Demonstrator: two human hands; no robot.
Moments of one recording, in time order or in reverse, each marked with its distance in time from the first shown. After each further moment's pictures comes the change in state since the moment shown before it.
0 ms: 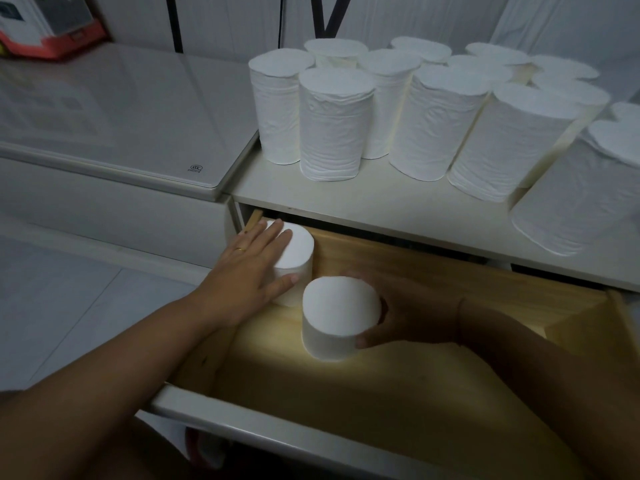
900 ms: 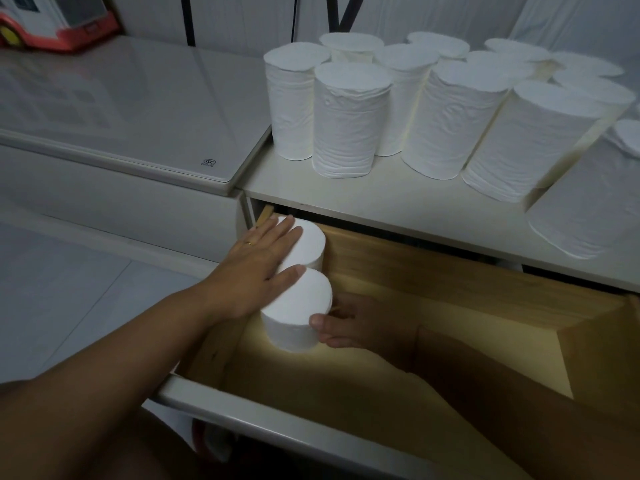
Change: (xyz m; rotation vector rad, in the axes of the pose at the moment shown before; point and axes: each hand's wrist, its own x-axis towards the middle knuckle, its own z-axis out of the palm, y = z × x) left_hand 0.000 -0.001 -0.008 -0.039 -0.076 0.011; right_hand 0.031 -0.015 0.065 0.701 -0.005 0.233
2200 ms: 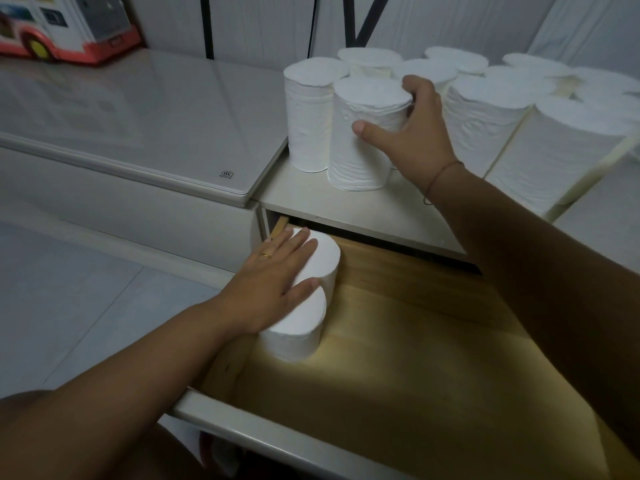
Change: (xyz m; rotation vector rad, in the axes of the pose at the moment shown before) left_hand -0.001 0.003 -0.002 0.052 0.010 -0.010; right_hand 0.052 -0.176 -0.094 -0.434 0.846 -0.514
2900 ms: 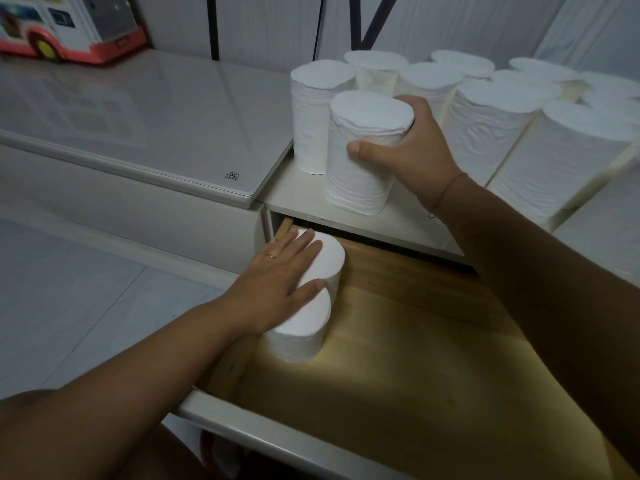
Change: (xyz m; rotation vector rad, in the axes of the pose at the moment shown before) left_hand 0.002 -0.001 0.000 -0.012 -0.004 0.005; right_hand -0.006 0.004 0.005 0.149 -0.092 -0.002
